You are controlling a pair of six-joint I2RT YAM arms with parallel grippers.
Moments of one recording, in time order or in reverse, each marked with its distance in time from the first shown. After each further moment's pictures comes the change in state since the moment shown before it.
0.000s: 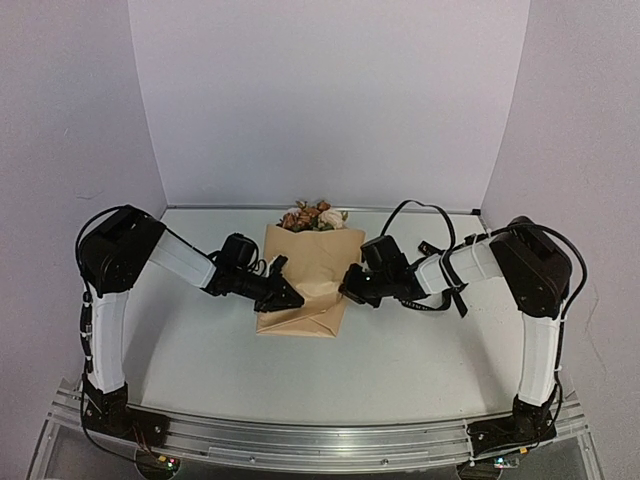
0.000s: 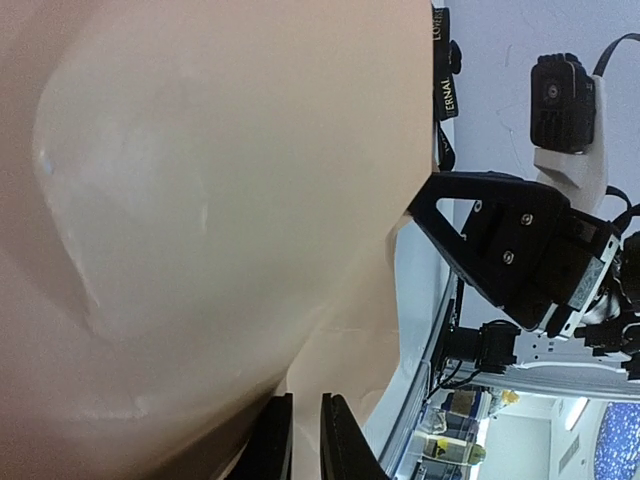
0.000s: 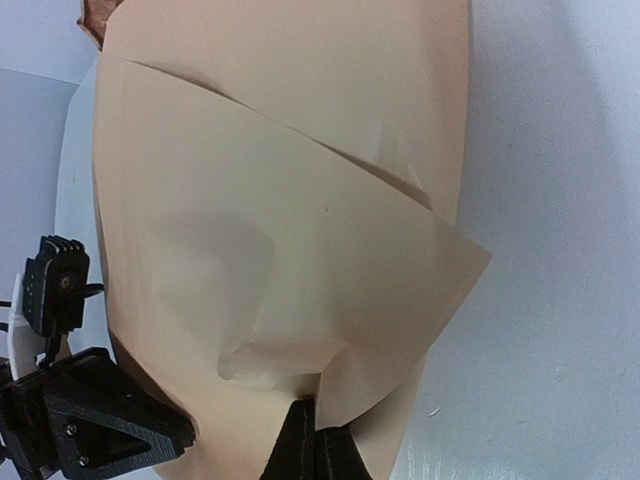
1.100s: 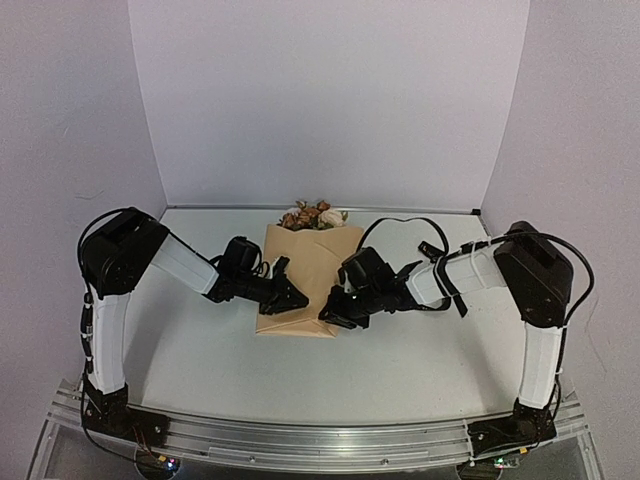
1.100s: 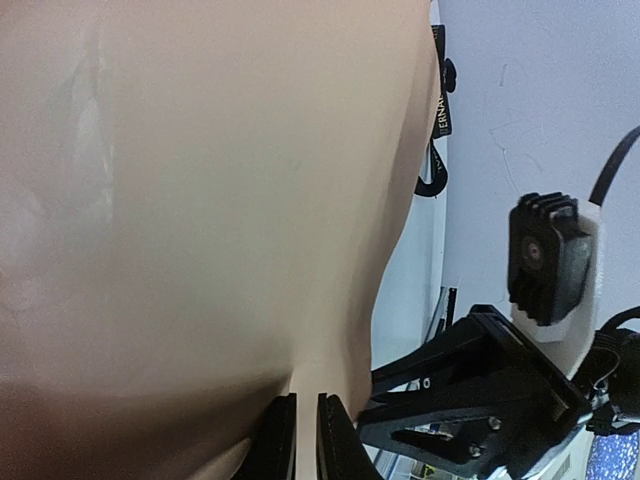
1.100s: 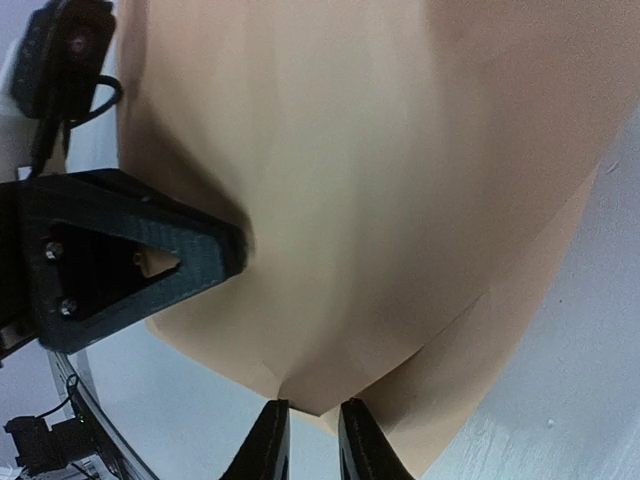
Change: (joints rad) left arm -0.038 0.003 -0.035 0.126 -0.061 -0.114; right arm 0.133 -0.035 0.008 -0.170 -0.137 -0.005
